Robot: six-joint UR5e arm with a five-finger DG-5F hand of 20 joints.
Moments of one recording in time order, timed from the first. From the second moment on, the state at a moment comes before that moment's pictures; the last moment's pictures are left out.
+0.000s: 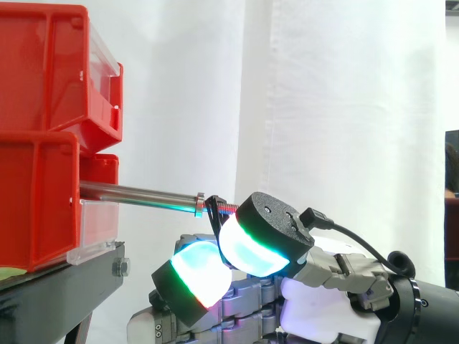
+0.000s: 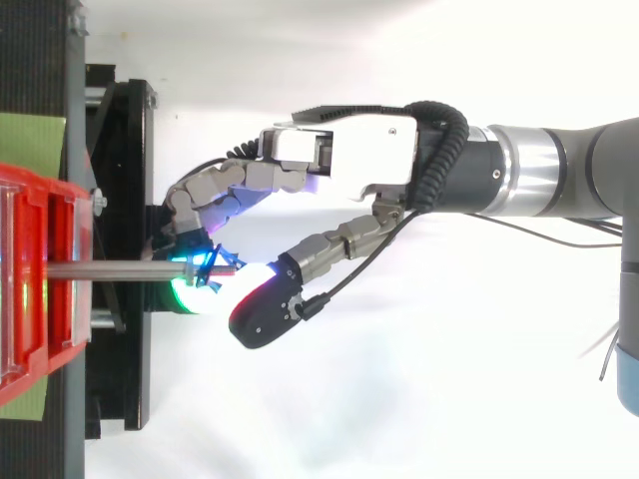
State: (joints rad) arm 0.06 -2.53 -1.19 -2.28 -1.61 -0.19
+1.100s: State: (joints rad) arm 0.04 -2.52 -1.18 -2.31 -1.65 -0.16
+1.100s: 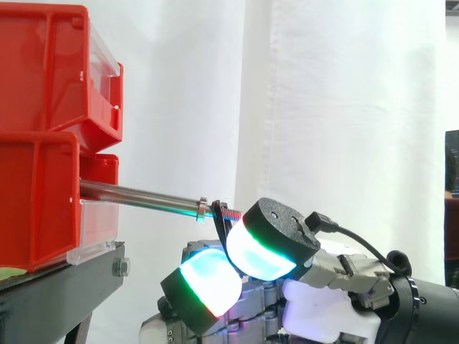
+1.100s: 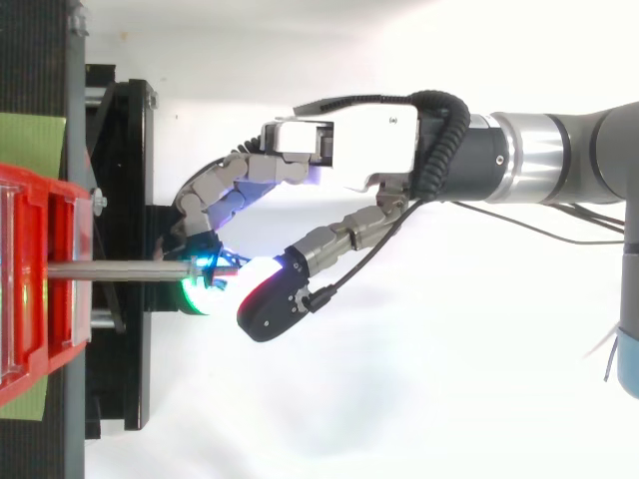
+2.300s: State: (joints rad) arm -0.06 -2.40 -1.20 -2.62 -1.78 -0.22
